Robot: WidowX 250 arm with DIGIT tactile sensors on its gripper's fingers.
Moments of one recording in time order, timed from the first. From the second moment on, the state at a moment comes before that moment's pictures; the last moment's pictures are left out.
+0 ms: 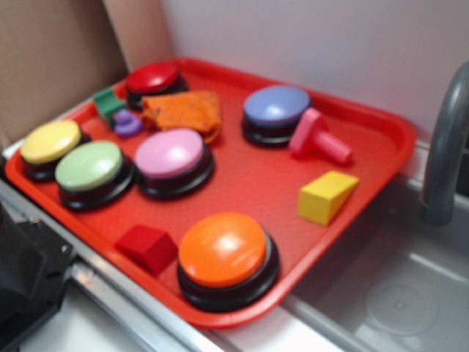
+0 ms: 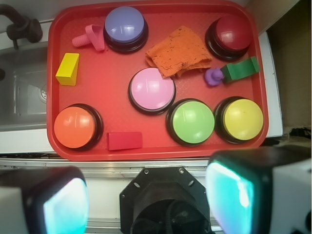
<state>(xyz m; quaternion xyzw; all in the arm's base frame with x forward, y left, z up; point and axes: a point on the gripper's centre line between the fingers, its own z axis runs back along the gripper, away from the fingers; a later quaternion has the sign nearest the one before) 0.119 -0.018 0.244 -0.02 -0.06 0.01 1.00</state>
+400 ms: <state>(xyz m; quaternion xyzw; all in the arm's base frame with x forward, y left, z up) 0.118 -0.018 0.241 -0.02 -0.06 0.02 1.00</state>
